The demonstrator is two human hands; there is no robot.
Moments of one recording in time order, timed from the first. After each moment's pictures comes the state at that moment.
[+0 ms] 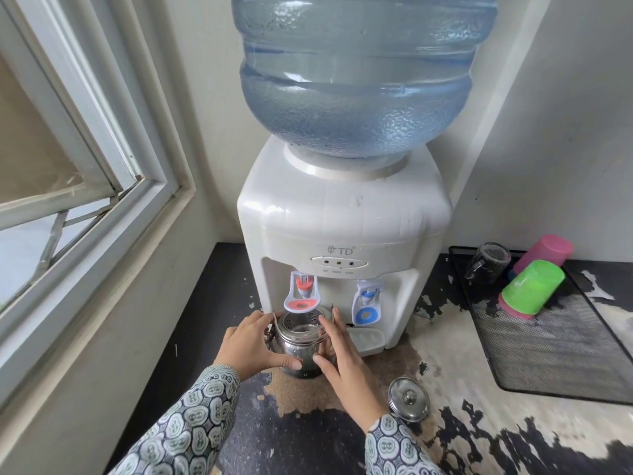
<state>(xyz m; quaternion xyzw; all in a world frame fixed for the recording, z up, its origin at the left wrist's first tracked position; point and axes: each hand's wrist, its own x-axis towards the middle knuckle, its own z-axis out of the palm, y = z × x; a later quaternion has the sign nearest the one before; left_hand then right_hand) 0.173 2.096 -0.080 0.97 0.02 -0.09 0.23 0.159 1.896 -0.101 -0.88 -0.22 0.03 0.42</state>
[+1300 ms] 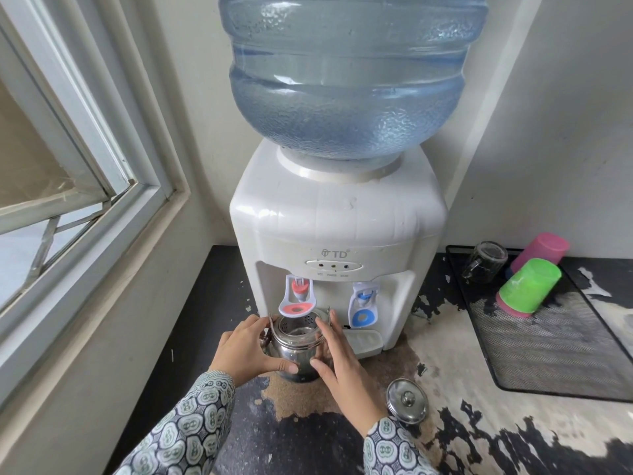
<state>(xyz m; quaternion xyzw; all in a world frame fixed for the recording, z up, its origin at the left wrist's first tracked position) 0.172 2.094 -0.075 0.97 0.02 -0.09 0.25 0.159 1.895 -0.102 -0.89 -0.23 0.02 0.40</state>
